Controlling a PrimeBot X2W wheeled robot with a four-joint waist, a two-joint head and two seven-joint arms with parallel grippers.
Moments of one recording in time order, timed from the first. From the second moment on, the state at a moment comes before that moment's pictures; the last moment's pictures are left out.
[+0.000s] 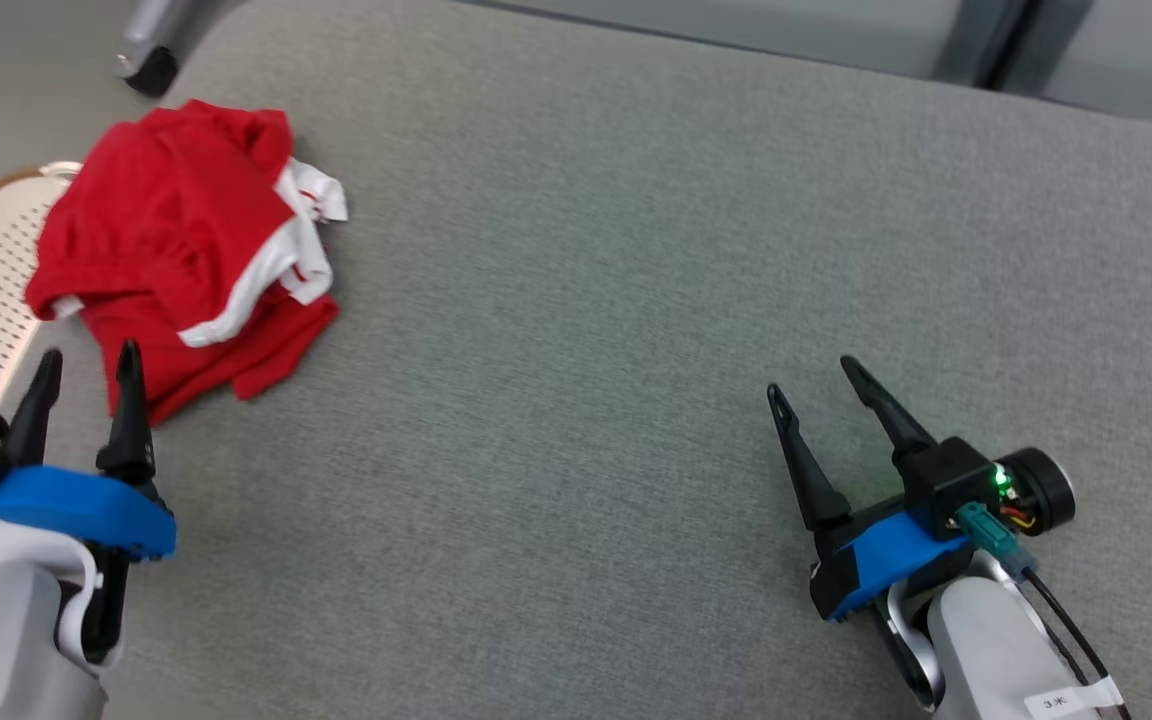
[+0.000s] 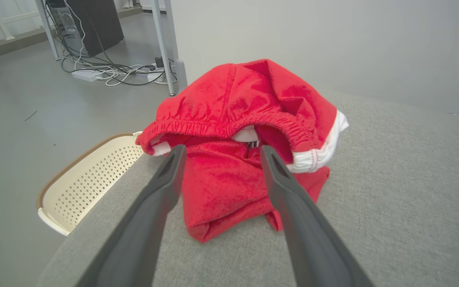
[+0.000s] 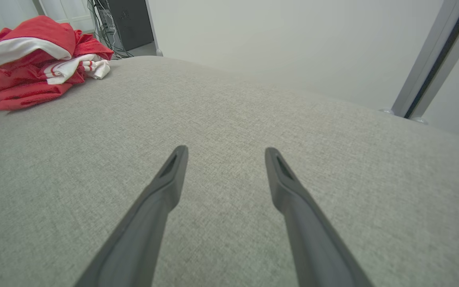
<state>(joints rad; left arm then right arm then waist) -0.41 0.38 -0.16 0.64 -0.55 -0.13 -0.26 -0.32 -0.05 0.16 0.41 -0.05 0.13 -0.26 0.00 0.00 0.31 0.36</state>
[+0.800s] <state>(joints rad) -0.54 0.48 -0.41 0.73 -0.91 -0.13 -0.26 -0.35 -0.05 0.17 0.36 -0.05 0.13 -0.26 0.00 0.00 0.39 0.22</state>
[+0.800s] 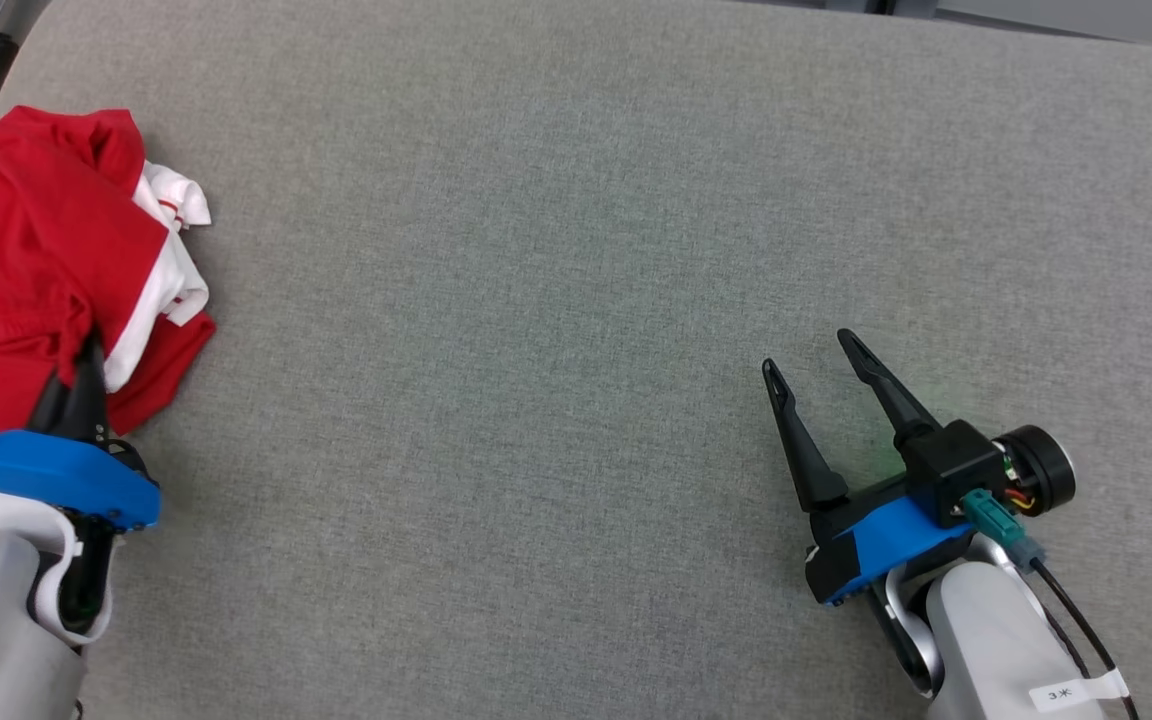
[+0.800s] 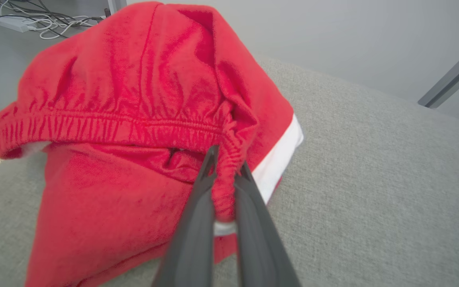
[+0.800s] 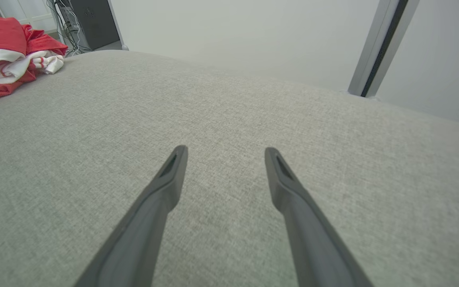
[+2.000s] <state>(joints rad) -0.58 0.31 -0.59 0.08 -0.67 -0.13 -0.26 -0.17 -0.05 0.19 0.28 0.12 0.13 -0.26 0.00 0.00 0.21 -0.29</state>
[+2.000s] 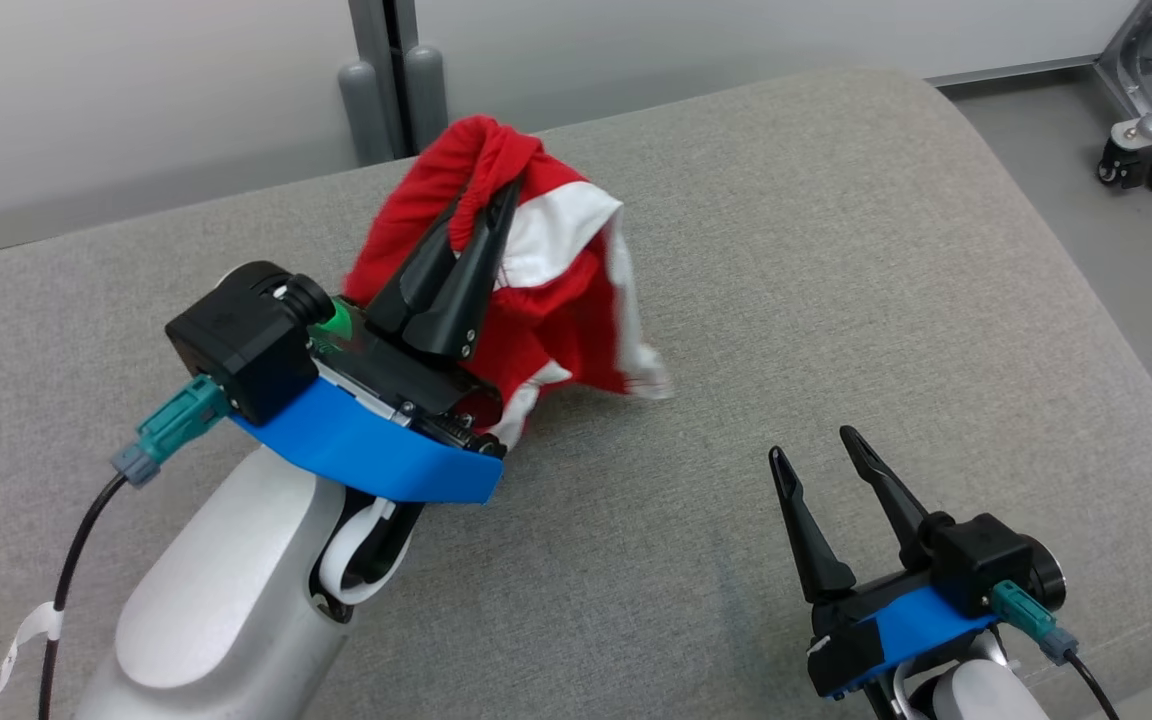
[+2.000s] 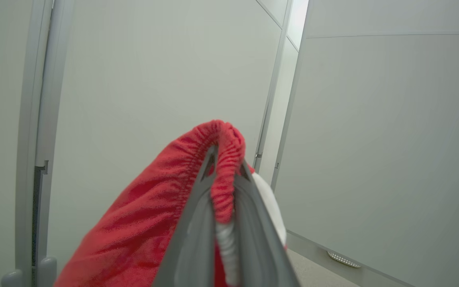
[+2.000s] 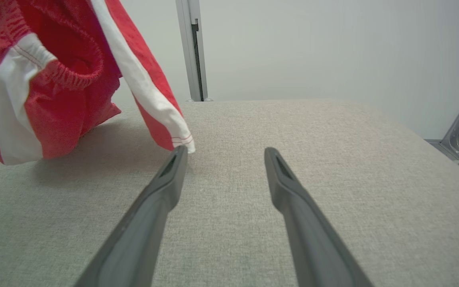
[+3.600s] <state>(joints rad) 0.02 0.12 -0.01 0.39 -0.28 -0.13 -0.26 -0.08 -0.05 0.12 0.36 0.11 0.13 -0.26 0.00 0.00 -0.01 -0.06</state>
